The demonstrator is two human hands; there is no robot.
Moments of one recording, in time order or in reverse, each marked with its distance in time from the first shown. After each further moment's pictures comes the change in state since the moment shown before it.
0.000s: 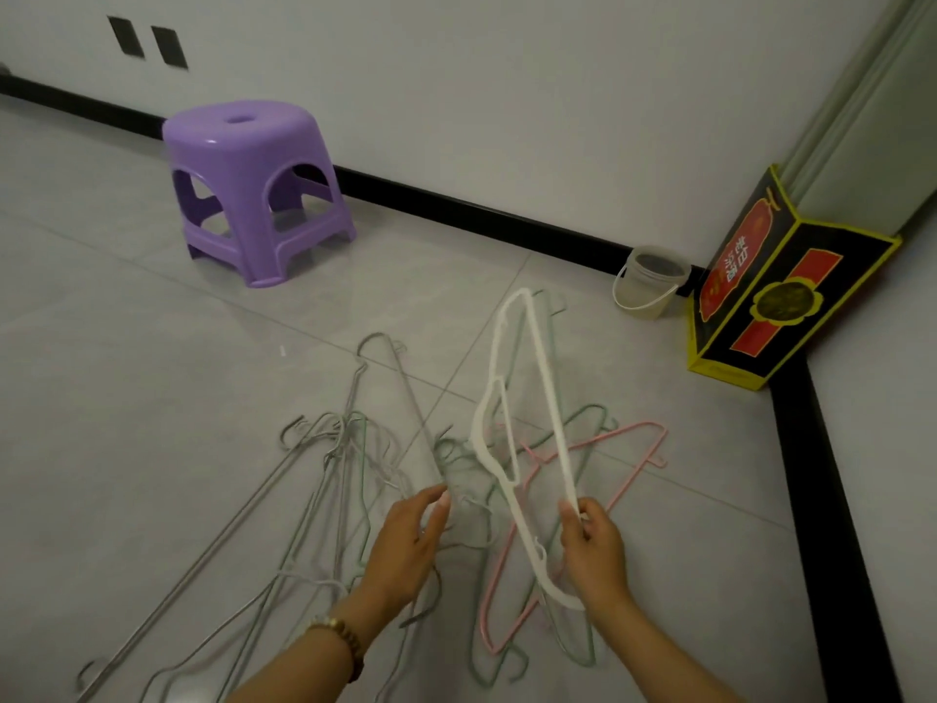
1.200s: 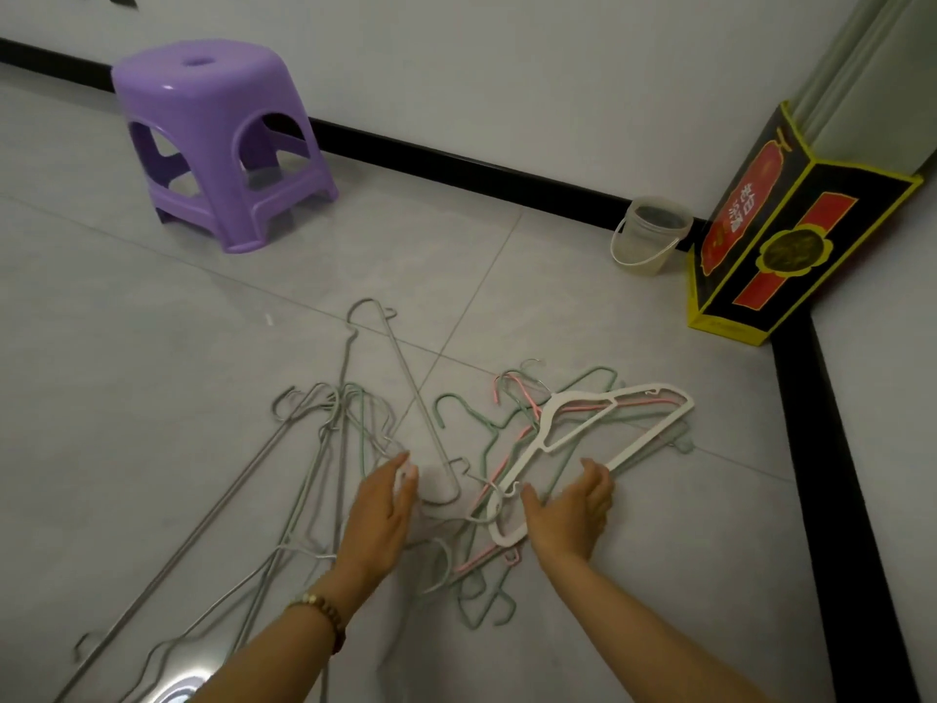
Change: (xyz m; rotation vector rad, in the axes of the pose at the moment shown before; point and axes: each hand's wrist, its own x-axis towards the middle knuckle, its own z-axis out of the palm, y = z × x) left_hand -0.005 -0.012 -0.016 0.043 0.075 -0.044; right_hand 0.003 0.013 0.043 -0.428 0.210 0.094
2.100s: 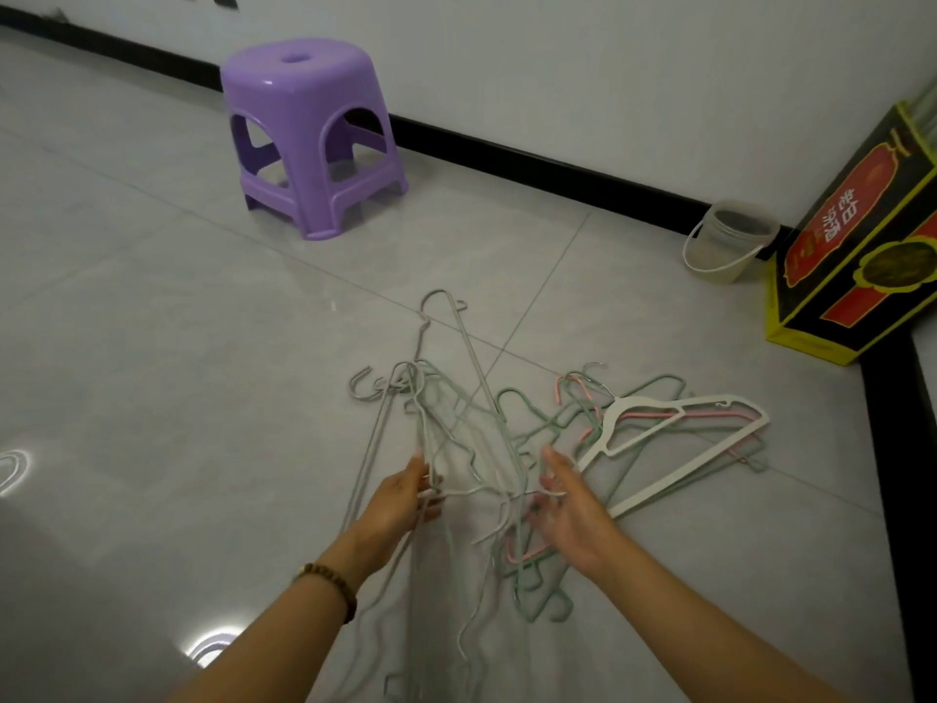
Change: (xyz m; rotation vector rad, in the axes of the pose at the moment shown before) left_hand -0.001 -0.012 -0.051 -0.487 -0.099 -0.448; right_hand -0.019 -0.037 0.019 0.983 -0.847 0.393
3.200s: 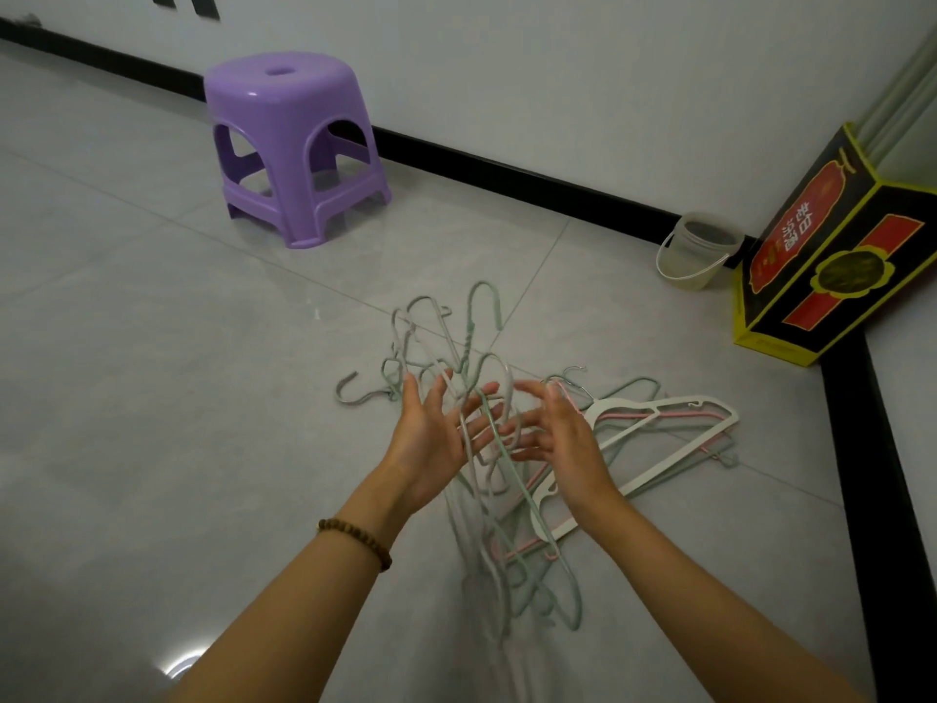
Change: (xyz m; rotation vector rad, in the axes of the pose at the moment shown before) left_hand -0.017 0.079 0.041 -0.784 -0.407 0.097; right_hand -0.058 -0.059 0.050 -0.480 -0.035 -0.596
